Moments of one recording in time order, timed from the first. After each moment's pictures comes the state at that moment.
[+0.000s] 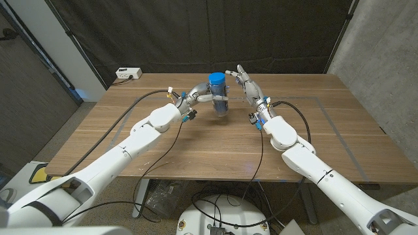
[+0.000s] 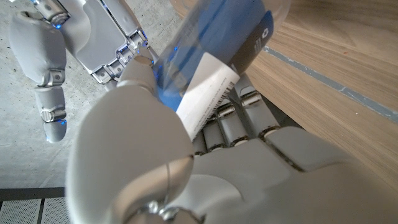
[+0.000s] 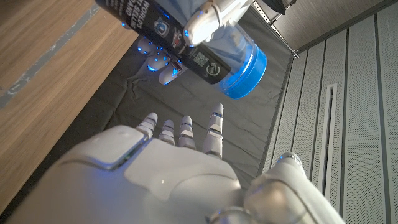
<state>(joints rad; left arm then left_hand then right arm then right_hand) 0.71 0.59 0.59 -1.55 -0.24 -0.21 -0.11 1.11 0.04 0.25 -0.14 0.23 0.62 0.03 0.28 0.20 0.74 -0.07 0.23 0.22 0.76 -0.08 0.21 0.20 0.78 0.01 0.29 0.18 -0.94 -0.52 -0.51 -1.72 0.21 0.33 -0.15 0.05 -0.03 0.14 -0.03 0.19 0.35 -0.07 0.21 0.19 0.00 0.09 0.21 0.19 -0.17 0.12 0.19 0.19 -0.17 0.16 0.20 0.20</state>
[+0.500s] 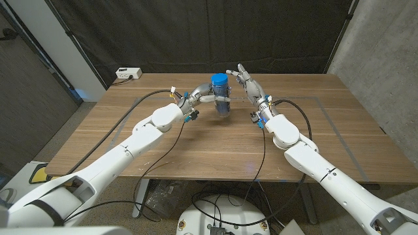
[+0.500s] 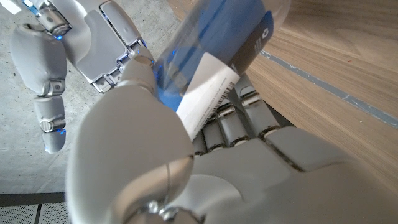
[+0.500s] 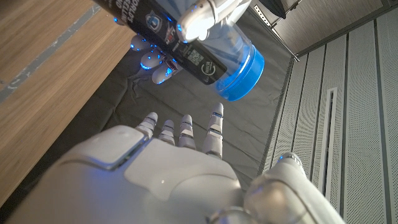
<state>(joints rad) 0.70 0.58 0.61 -1.55 -0.24 -0.19 -0.12 1.10 0.04 0.25 -0.14 0.23 0.62 0.03 0.28 0.20 0.74 -0.07 0.23 0.22 0.76 -0.08 0.21 0.20 0.78 0.01 0.29 0.18 -0.93 -0.54 -0.51 -1.73 0.22 0.31 -0.14 0.04 -0.03 0.13 -0.04 0.20 0.36 -0.07 0.21 0.19 0.01 0.09 0.21 0.19 -0.17 0.12 0.19 0.19 -0.17 0.17 0.21 0.20</state>
